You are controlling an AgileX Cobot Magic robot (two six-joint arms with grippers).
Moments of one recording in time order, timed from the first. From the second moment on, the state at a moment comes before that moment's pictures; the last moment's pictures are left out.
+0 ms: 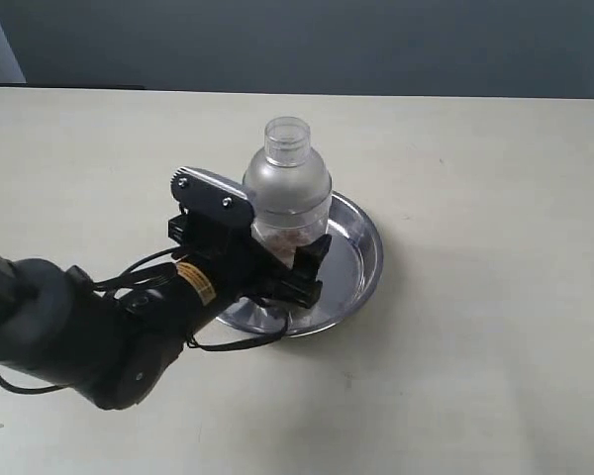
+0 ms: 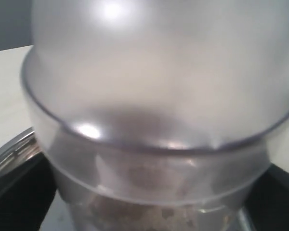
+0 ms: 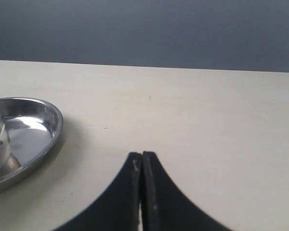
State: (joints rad) left arm -0.71 1.93 -0.59 -0.30 -0.98 0.01; right arm 0.14 0.00 0.00 0.06 0.31 -0.03
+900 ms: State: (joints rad) left arm -0.71 1.37 -0.20 -0.22 -1.02 0.03; right arm 0.14 0.00 0.00 0.06 0.31 -0.03
